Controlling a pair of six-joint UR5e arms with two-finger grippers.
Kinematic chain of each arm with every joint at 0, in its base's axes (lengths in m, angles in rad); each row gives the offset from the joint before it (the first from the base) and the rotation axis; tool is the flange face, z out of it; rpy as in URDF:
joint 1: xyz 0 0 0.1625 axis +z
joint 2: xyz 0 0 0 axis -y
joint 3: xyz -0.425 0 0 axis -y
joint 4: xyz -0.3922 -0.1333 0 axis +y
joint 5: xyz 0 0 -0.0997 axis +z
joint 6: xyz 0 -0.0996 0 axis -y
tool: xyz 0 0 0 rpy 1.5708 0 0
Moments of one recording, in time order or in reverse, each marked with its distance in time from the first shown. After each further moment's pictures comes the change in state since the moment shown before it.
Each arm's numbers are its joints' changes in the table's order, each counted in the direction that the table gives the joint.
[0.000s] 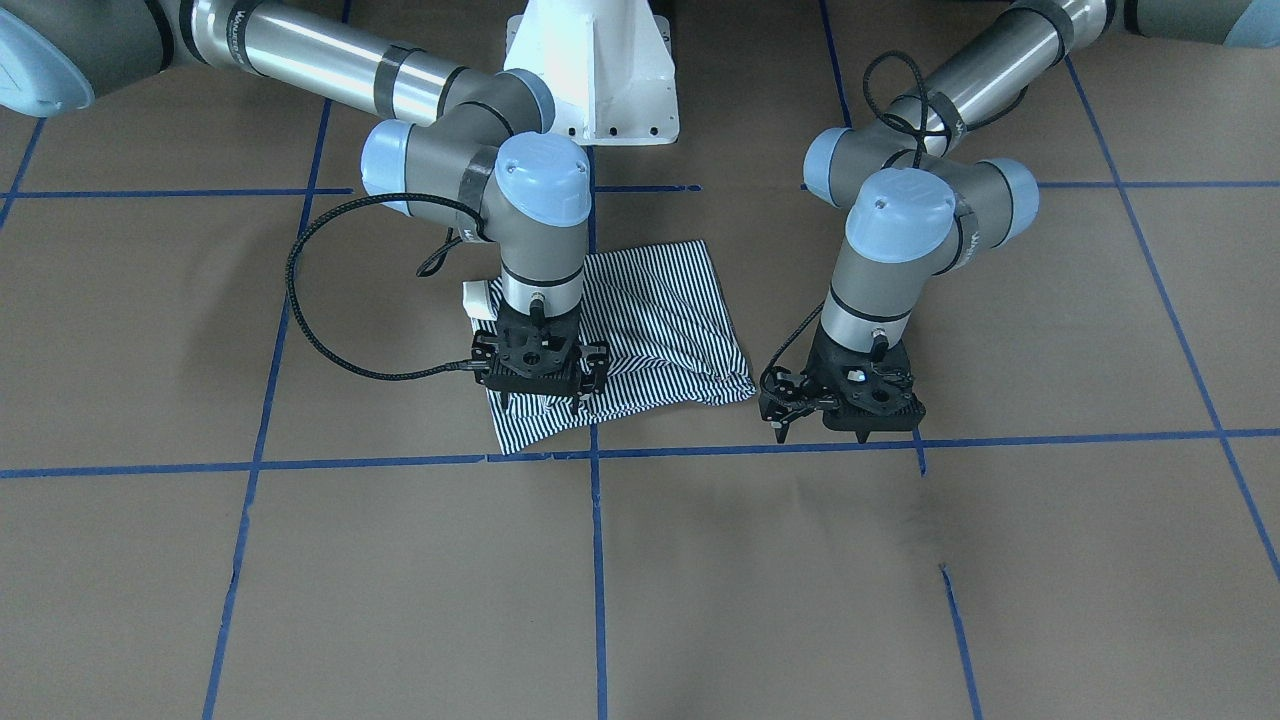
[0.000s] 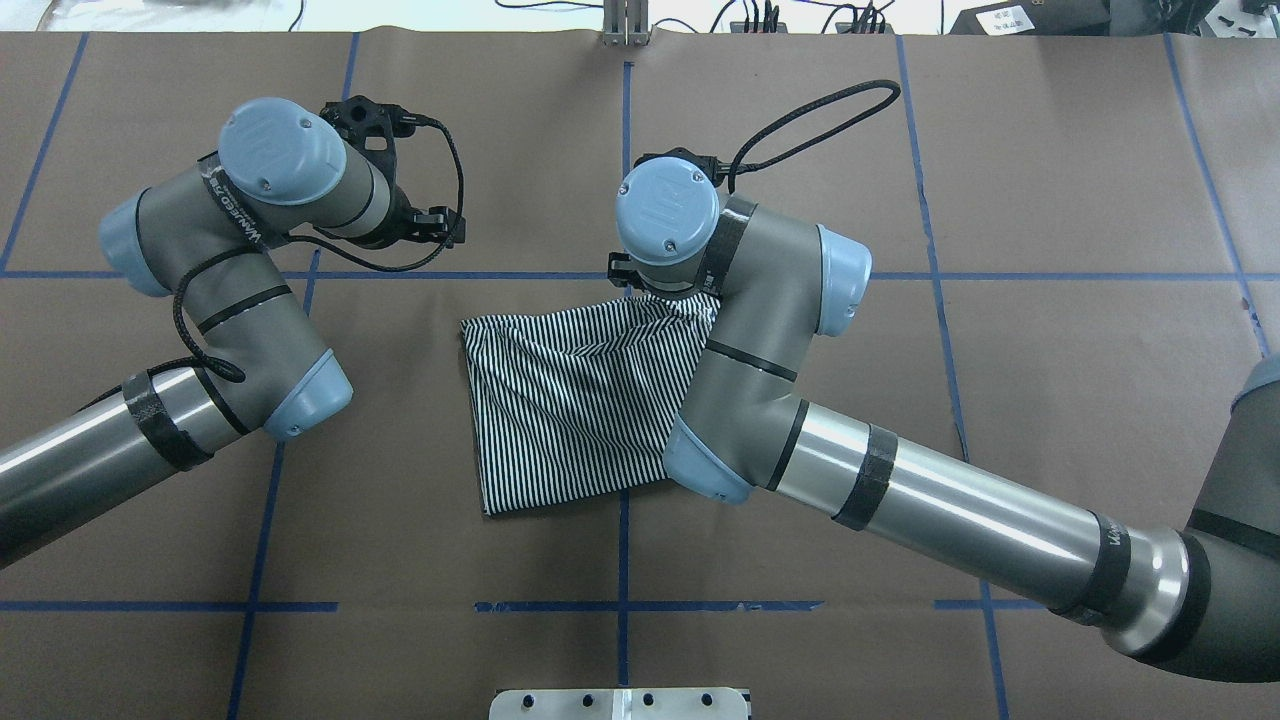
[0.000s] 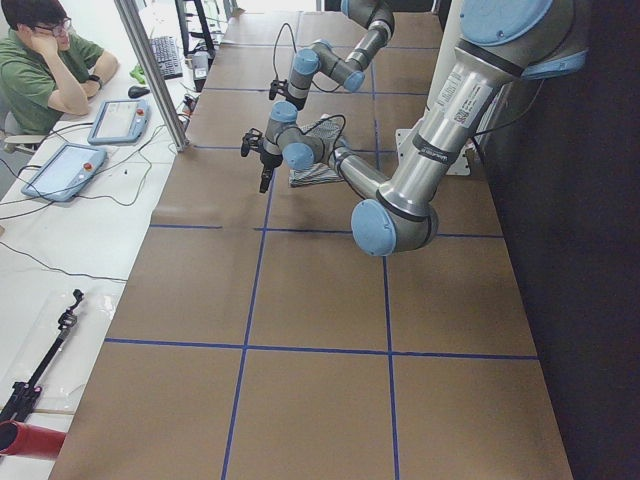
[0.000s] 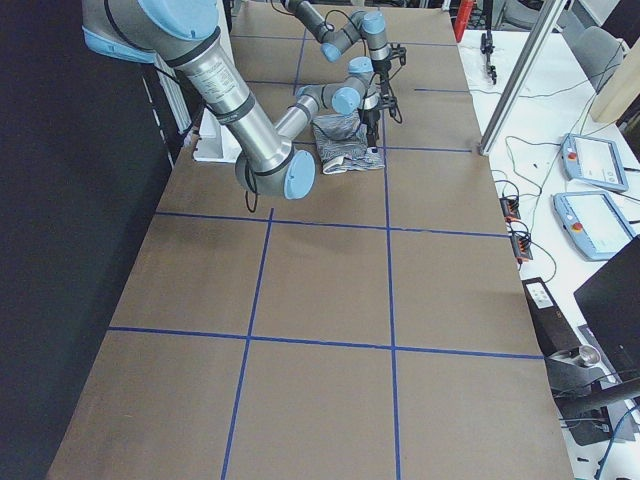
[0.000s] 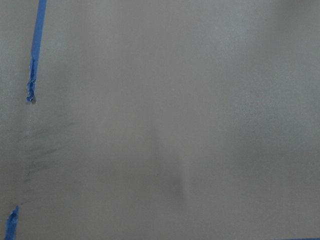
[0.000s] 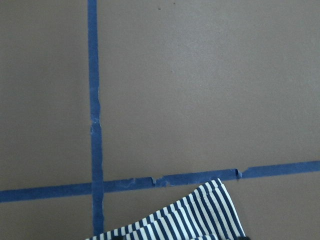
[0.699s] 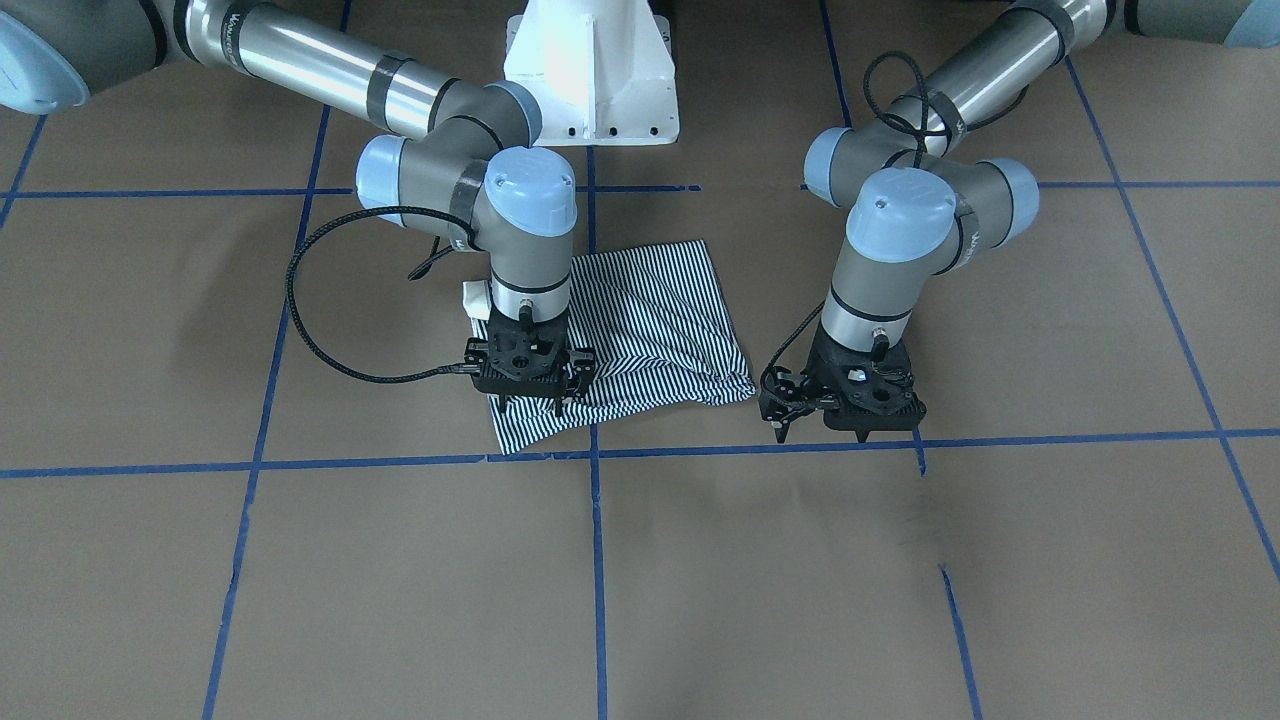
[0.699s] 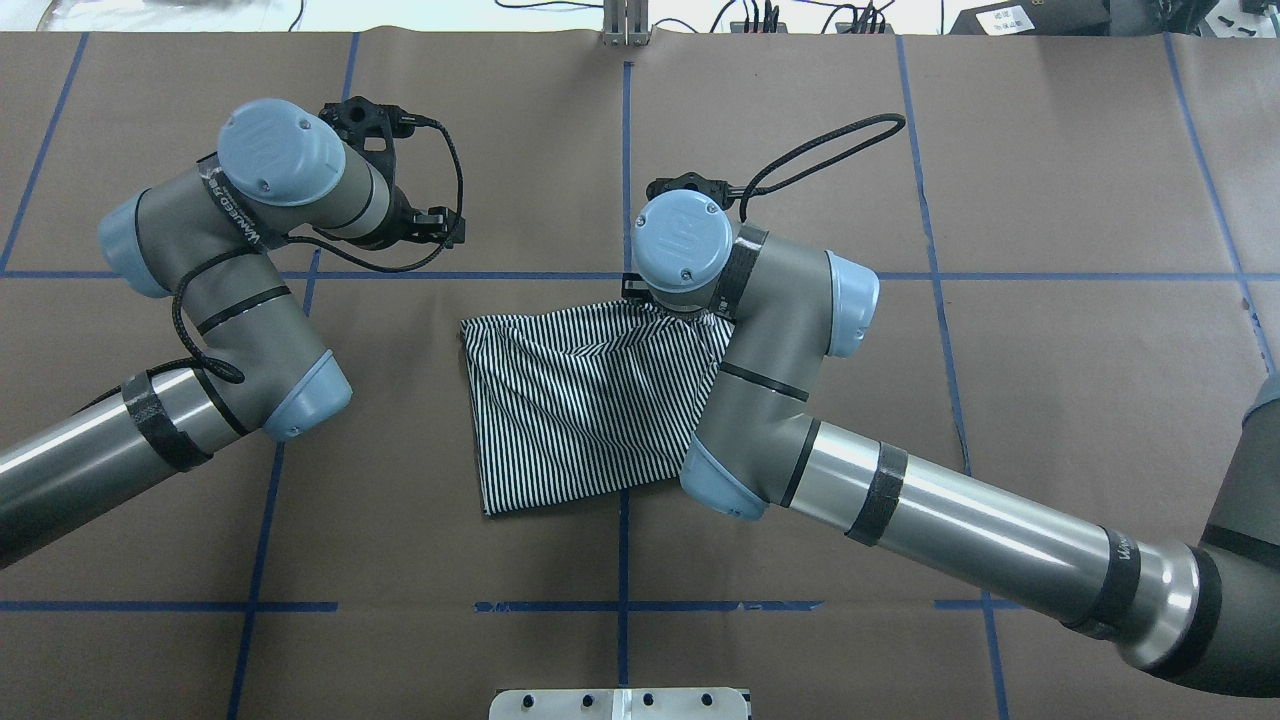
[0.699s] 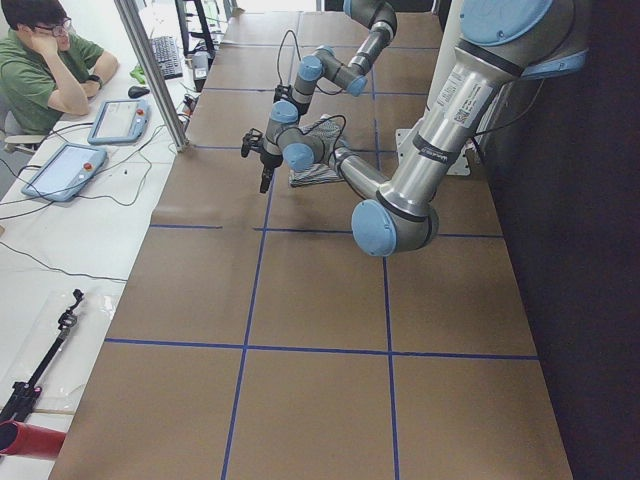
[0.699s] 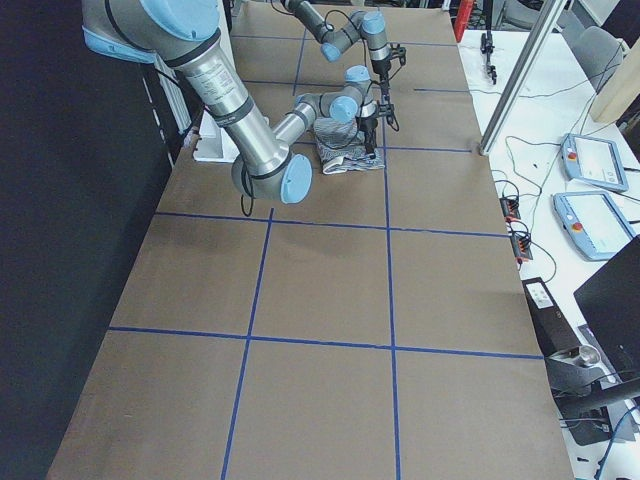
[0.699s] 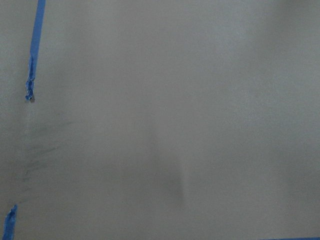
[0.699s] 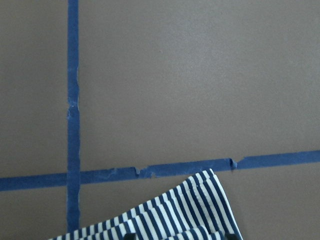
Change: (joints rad) left arm 0.000 0.002 -0.001 0.002 0.000 -0.007; right arm -0.016 -0.030 -0.010 -0.040 0.012 0.012
